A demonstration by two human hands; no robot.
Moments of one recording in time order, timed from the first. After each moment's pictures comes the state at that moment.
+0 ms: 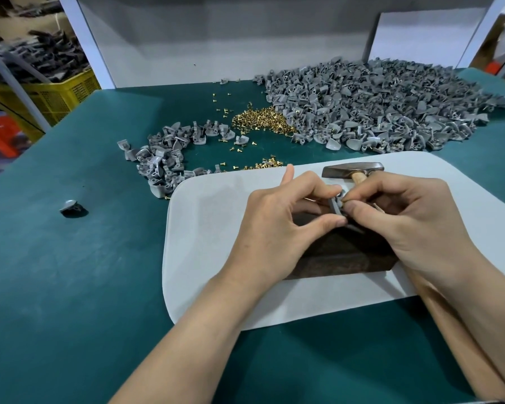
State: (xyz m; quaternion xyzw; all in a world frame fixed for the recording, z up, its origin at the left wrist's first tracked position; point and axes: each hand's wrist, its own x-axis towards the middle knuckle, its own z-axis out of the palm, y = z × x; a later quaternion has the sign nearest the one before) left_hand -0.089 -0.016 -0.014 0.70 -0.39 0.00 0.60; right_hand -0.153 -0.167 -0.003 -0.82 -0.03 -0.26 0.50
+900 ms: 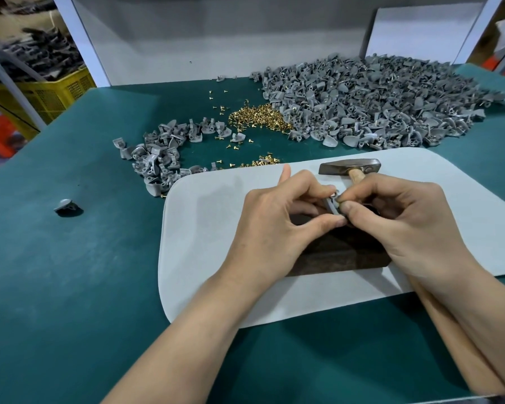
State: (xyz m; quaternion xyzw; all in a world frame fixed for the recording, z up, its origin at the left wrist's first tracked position) left_hand -0.091 -0.016 -0.014 0.70 -0.37 -0.01 0.61; right_hand -0.156 -0.165 -0.007 -0.83 -0.03 -0.26 0.49
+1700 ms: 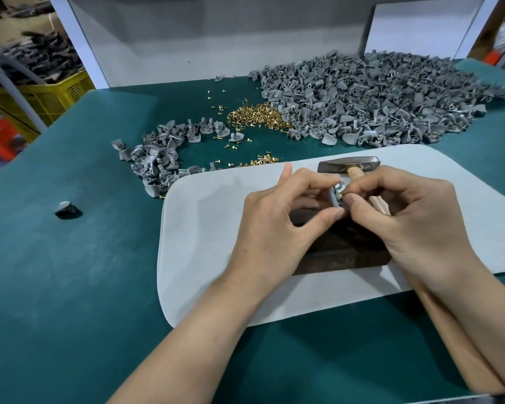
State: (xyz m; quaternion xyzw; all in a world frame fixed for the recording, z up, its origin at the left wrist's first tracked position) left_hand -0.094 -0.022 -0.016 0.68 -0.39 0.04 0.62; right_hand -0.158 -0.164 -0.006 -0.83 -0.01 -0.32 0.46
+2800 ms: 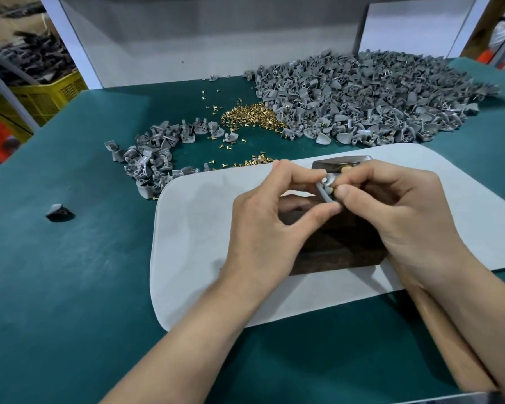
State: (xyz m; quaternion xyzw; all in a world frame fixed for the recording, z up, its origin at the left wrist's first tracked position) left_hand -0.099 -0.021 -0.010 0.67 -0.34 0.02 0.66; right_hand -0.153 -0.163 -0.003 -0.79 -0.02 -0.29 0.55
